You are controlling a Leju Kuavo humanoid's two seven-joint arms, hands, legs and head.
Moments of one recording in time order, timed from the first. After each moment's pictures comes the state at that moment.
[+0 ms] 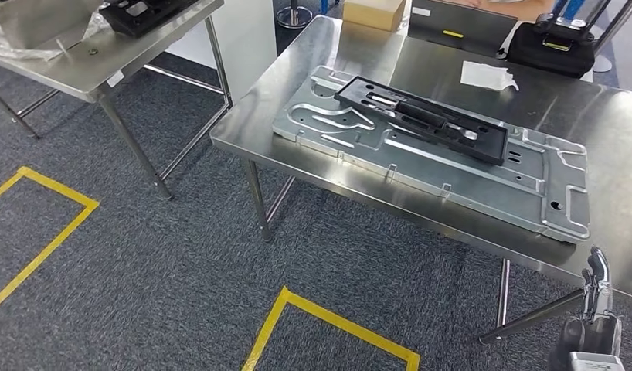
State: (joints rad) left arm -0.06 -0.19 1.47 -0.21 -0.99 -0.01 -0.49; right arm 0.45 0.13 -0.44 -2.00 0.27 -0.11 -0.64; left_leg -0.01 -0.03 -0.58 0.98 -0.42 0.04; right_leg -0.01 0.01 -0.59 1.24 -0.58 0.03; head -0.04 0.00
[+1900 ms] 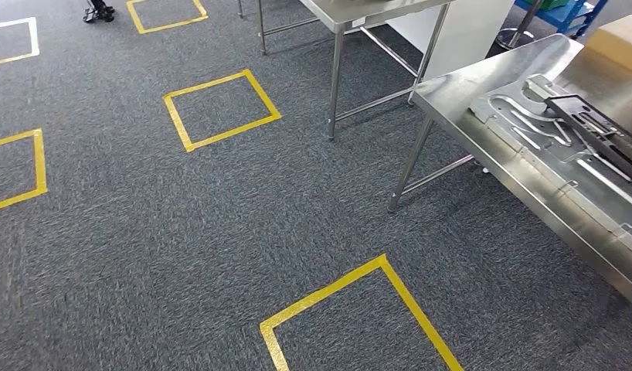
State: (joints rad) left arm -0.05 -0.14 1.31 -0.21 -1.24 0.05 -0.43; right arm 0.00 0.03 0.07 -0.18 0.13 -0.13 0.08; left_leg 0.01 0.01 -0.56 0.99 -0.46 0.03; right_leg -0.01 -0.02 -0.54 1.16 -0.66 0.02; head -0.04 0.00
